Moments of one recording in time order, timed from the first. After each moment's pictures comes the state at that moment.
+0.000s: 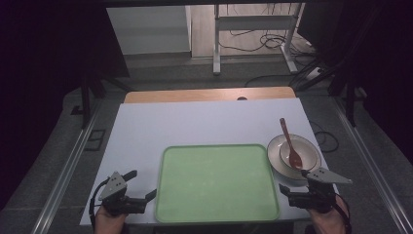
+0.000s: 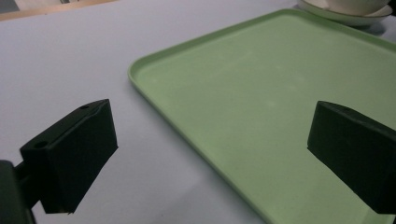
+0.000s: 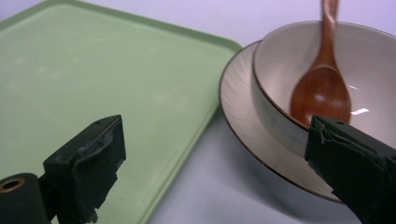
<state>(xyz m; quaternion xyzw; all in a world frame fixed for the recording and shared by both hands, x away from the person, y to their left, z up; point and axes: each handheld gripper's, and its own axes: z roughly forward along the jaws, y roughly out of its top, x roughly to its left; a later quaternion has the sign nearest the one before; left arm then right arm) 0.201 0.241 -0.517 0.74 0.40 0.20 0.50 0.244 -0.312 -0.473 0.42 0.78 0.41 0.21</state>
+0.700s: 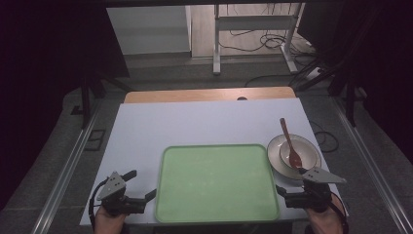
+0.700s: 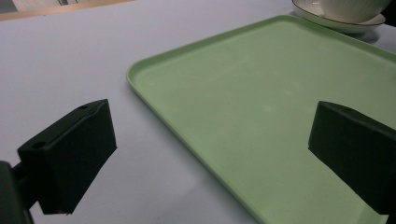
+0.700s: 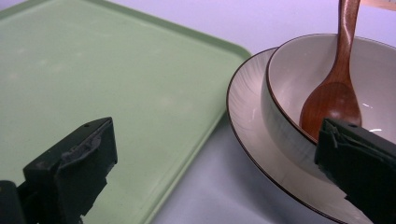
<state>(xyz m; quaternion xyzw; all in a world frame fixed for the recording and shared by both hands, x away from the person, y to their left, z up) 0.200 0.242 -0.517 0.74 0.40 0.20 0.50 0.248 -0.305 -0.475 0.39 0.79 0.40 0.23</state>
